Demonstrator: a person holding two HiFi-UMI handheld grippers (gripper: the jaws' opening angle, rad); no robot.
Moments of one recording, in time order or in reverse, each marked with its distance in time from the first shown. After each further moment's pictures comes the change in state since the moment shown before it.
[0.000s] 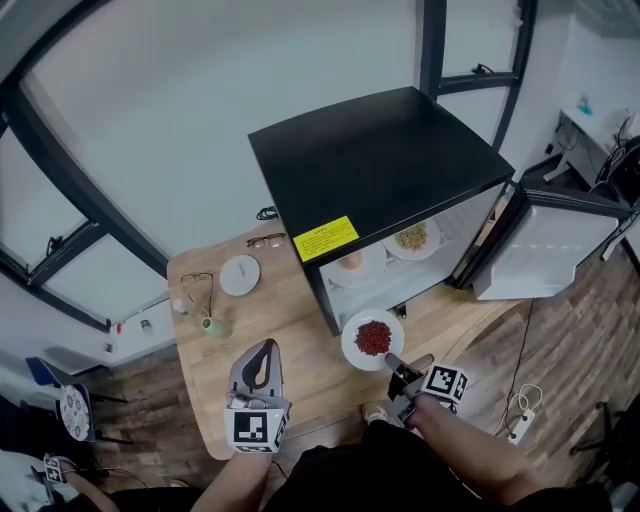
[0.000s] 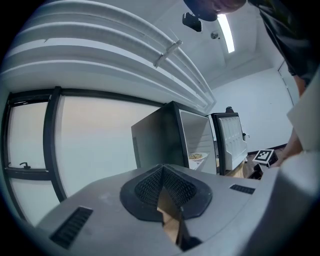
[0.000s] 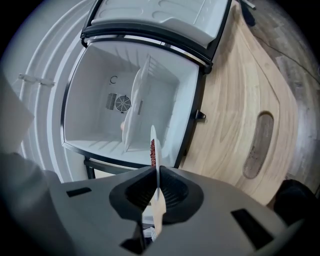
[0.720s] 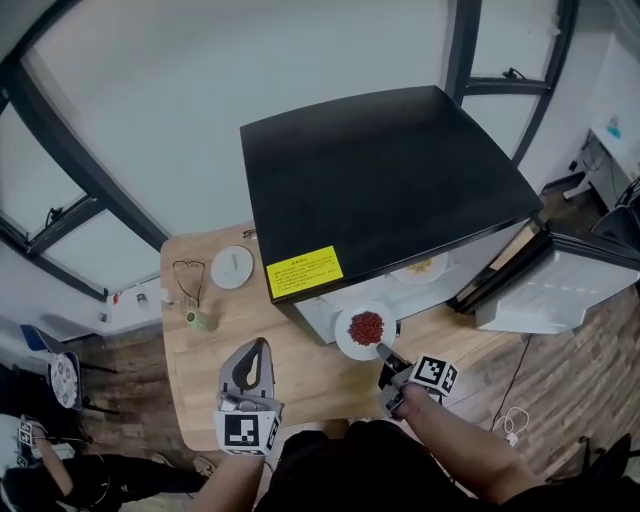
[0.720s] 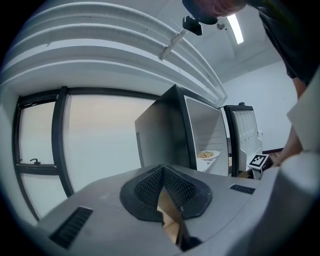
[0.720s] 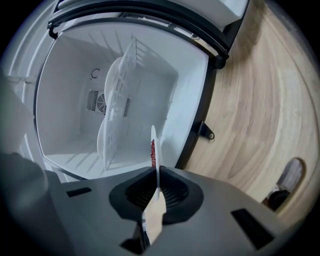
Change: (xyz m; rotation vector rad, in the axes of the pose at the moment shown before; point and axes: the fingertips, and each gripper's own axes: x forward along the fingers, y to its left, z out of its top) left arm 0.044 -0.010 -0.004 -0.021 0.045 0.127; right arm 0.053 -0.027 0.065 -0.015 0.096 -0.052
